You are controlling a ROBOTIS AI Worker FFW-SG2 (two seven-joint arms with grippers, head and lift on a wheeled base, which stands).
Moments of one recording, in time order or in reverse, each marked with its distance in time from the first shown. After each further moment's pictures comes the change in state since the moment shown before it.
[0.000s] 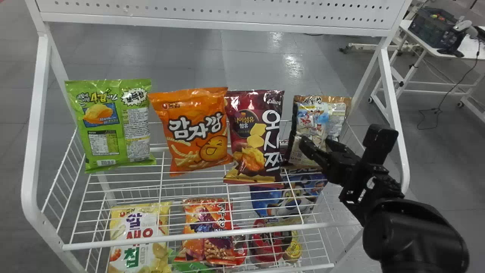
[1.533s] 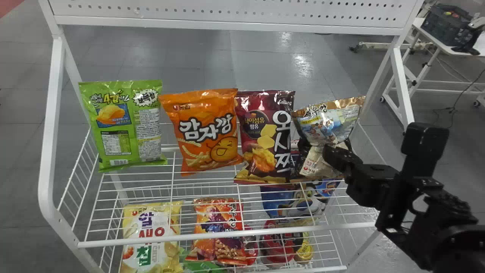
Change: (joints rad) left arm 0.000 0.004 0.001 -0.006 0.005 0.008 0.000; right arm 0.298 0.000 0.062 -0.710 -0.036 0.482 -0.023
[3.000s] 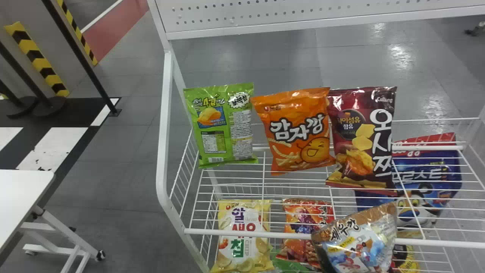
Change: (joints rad) left arm 0.000 -0.007 0.002 0.007 0.002 -0.011 0.000; right arm 0.314 0.000 0.034 -0.445 -0.260 0.621 0.143
